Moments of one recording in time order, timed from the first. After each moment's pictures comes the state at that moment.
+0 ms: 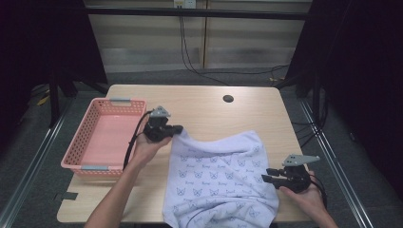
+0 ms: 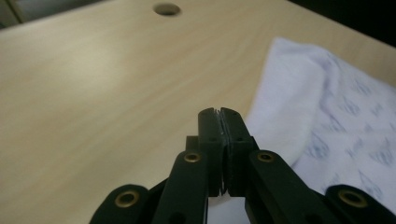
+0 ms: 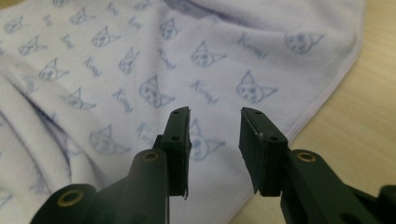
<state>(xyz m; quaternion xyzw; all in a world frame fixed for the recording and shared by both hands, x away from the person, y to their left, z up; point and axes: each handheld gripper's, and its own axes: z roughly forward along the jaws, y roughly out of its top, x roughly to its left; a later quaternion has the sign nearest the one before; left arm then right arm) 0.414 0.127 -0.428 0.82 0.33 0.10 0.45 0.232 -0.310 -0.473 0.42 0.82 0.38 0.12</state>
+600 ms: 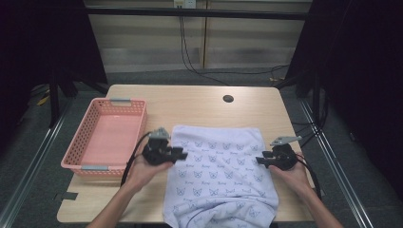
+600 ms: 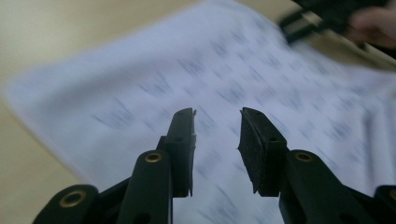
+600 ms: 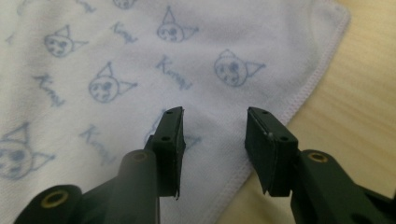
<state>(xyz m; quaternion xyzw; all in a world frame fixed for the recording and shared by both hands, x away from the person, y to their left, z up) 0.308 0.125 -0.457 0.85 0.28 -0.01 0.44 0.305 -0.304 -0.498 0.45 0.82 0.32 0.15</state>
